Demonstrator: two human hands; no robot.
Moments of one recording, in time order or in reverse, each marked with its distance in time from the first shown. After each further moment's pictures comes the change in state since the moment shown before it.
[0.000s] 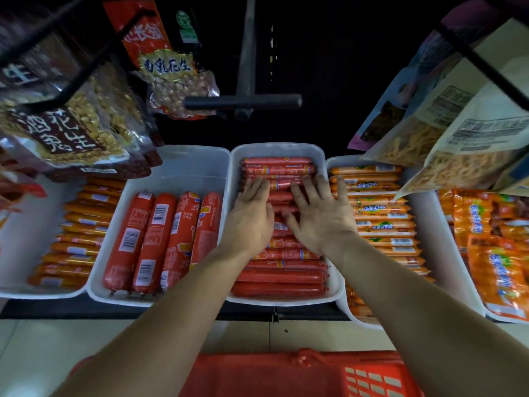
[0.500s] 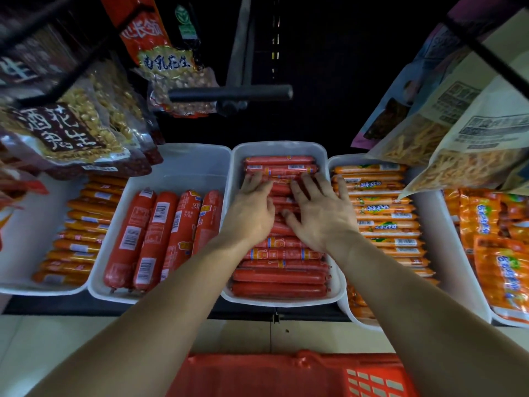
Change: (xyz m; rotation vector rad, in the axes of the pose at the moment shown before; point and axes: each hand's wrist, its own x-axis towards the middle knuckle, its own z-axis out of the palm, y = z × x) left_hand 0.014 0.001 -0.004 0.077 0.021 0.004; right_hand 0.003 0.005 0.000 0.149 0.051 -0.030
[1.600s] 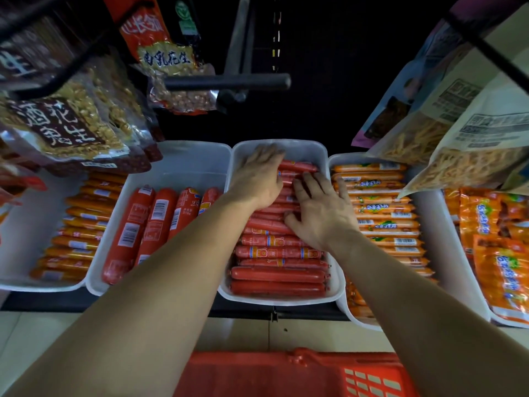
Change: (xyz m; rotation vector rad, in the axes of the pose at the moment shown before) left_hand 0.060 0.007 -0.011 0.212 -0.149 0.048; right_hand -0.001 0.001 0.000 0.015 -0.003 -0.002
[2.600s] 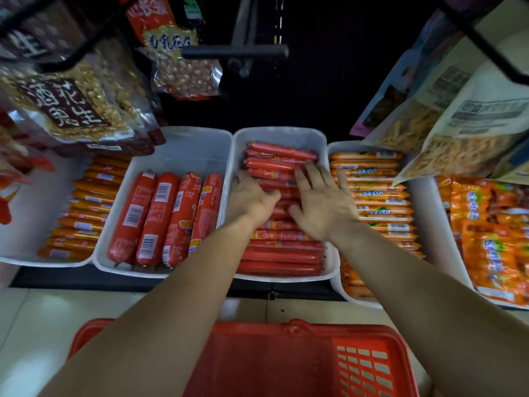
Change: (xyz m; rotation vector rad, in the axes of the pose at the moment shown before) left_hand -0.066 0.015 0.022 -0.608 0.118 -0.552; right_hand -0.018 0.001 -0.007 0.003 -0.034 -0.029
